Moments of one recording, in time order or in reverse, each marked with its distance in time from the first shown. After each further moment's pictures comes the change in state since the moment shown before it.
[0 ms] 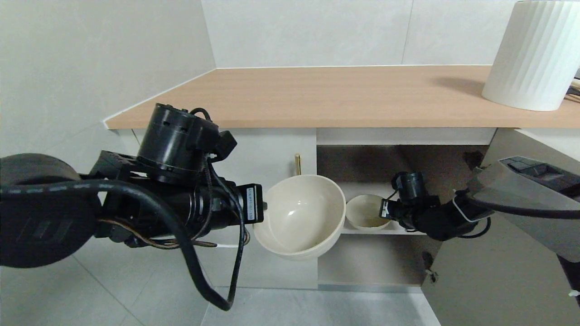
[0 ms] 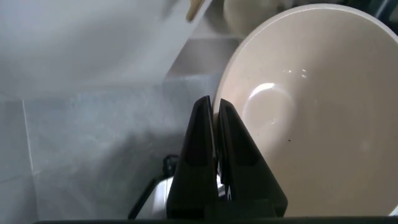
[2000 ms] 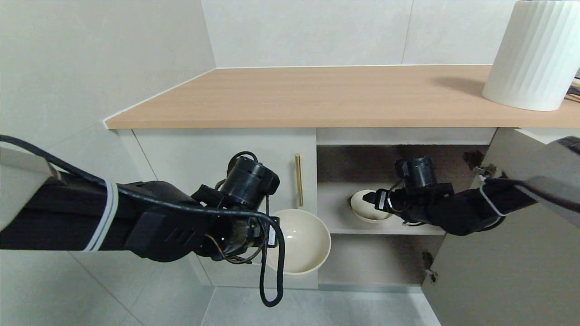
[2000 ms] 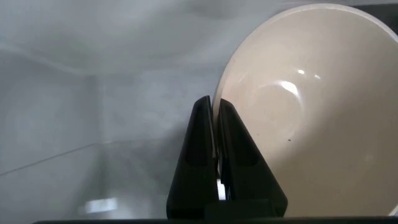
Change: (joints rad) left arm -0.033 0.256 -0.012 -0.007 0.295 0.060; right arm 0.078 -0.244 0.125 0.096 0.168 0.081
